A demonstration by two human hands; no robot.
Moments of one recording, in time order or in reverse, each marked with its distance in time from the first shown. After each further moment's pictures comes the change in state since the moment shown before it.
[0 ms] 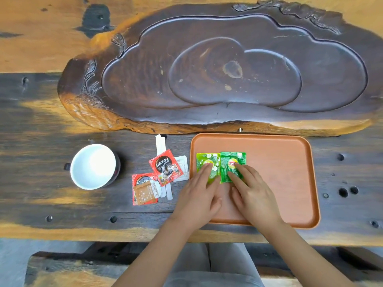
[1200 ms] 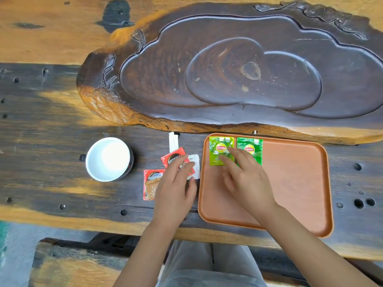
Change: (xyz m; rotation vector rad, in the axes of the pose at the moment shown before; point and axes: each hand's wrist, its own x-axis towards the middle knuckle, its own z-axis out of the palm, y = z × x) left_hand -0.025 -0.035 -0.045 -0.225 0.391 -0.275; right_hand 0.051 -0.039 -0.011 0.003 0.018 -0.094
